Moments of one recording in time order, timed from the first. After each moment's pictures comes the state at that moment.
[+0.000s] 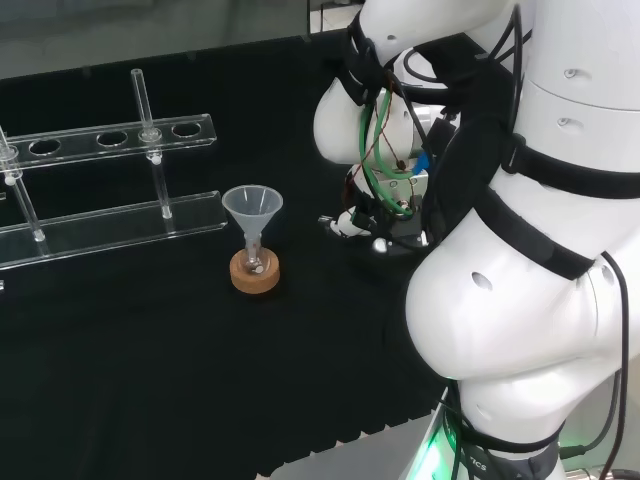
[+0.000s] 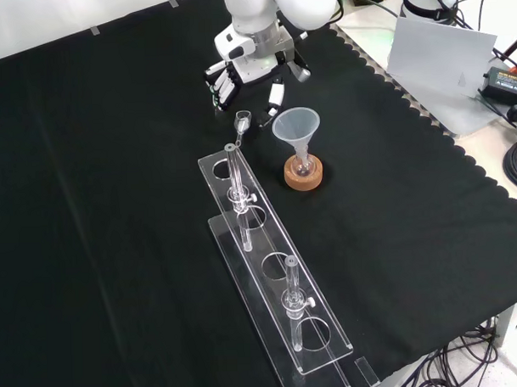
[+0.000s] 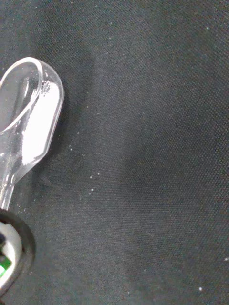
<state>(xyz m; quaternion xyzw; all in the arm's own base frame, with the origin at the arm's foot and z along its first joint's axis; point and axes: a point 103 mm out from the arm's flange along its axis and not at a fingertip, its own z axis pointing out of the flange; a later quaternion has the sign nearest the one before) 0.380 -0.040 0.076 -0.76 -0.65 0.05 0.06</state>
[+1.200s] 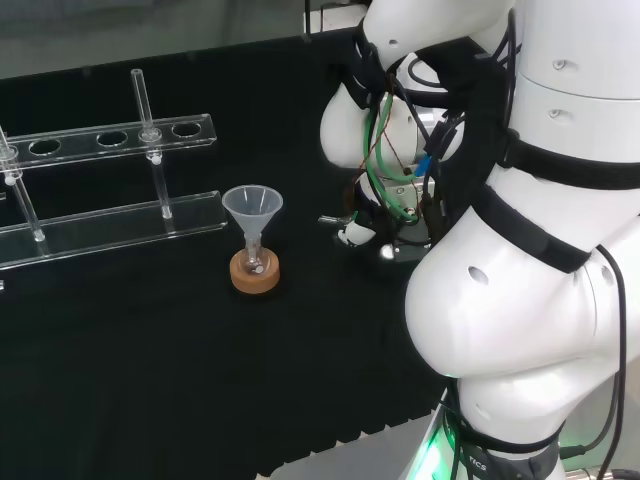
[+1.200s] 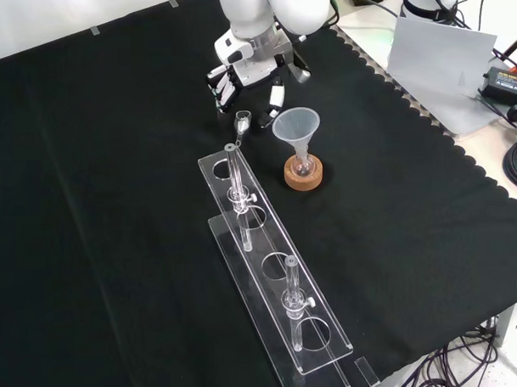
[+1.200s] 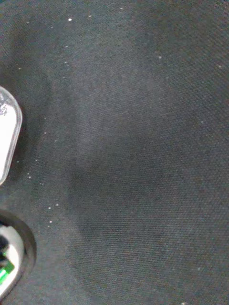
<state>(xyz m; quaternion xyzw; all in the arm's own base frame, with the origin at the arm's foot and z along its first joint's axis) 0.372 -0.051 0.059 -0.76 -0.64 0.06 0.08</state>
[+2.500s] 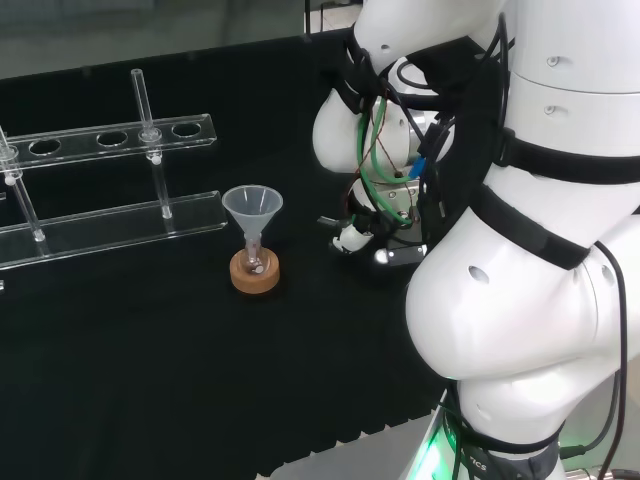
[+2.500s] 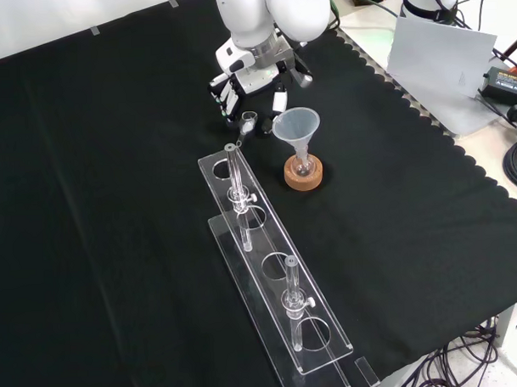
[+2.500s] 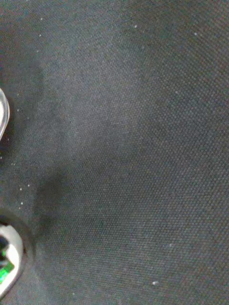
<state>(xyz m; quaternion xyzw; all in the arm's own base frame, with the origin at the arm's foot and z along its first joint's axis) 0.371 -0.042 0.052 -0.76 -0.64 0.08 0.09</state>
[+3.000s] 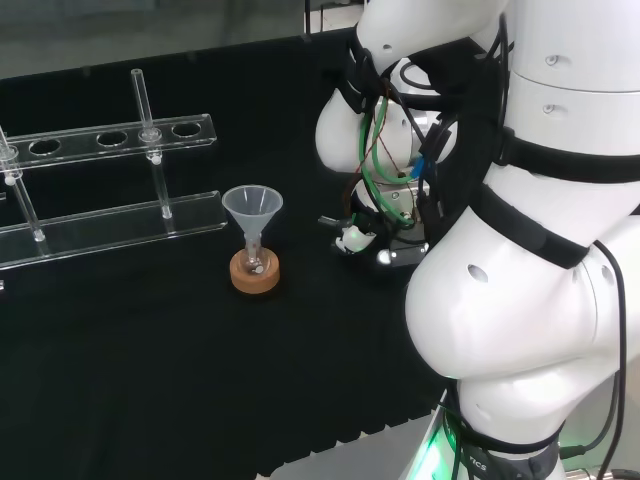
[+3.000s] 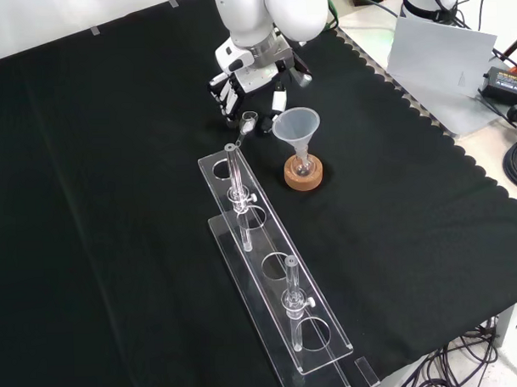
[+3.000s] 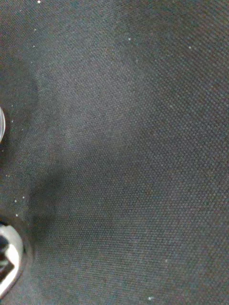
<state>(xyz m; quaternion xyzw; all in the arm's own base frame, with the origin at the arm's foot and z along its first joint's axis) 0.370 -0.046 0.050 -0.76 -0.64 0.08 0.09</state>
